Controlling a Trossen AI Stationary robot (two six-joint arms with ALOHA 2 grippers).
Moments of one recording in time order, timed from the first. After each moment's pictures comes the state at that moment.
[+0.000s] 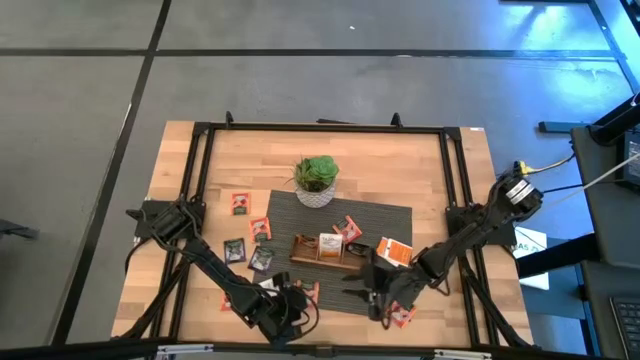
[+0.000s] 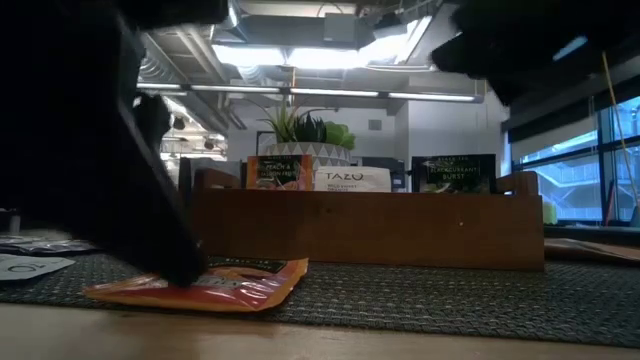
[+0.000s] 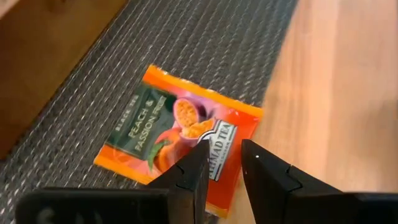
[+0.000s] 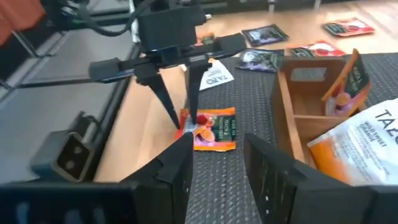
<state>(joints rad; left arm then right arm) -0.74 2.08 1.28 -0.29 -0.59 -0.93 0.68 1.70 0.82 0.39 0.55 0.41</state>
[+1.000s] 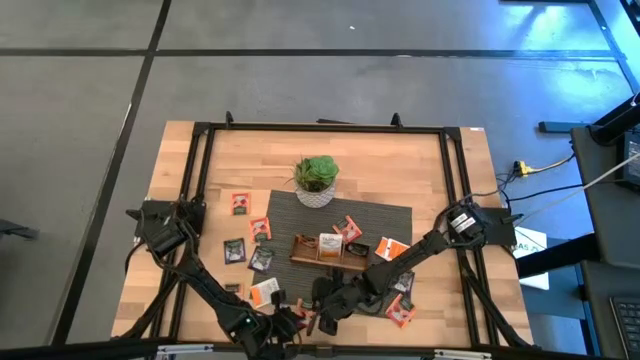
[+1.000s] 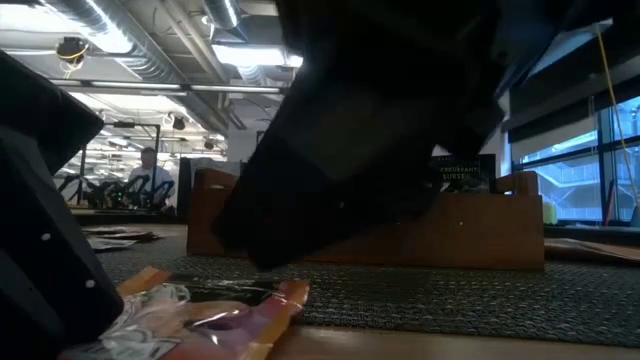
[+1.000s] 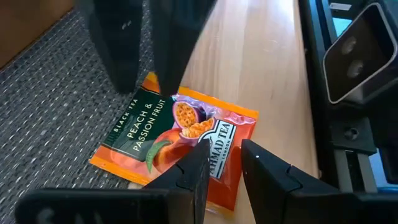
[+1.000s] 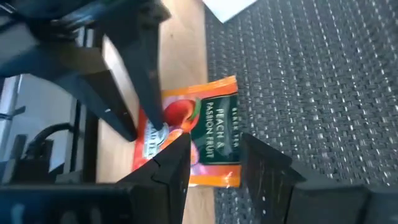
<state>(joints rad) -0.88 2.19 1.26 -0.06 -0.72 -0.87 0.54 2.18 1.38 0.01 0.21 0.74</state>
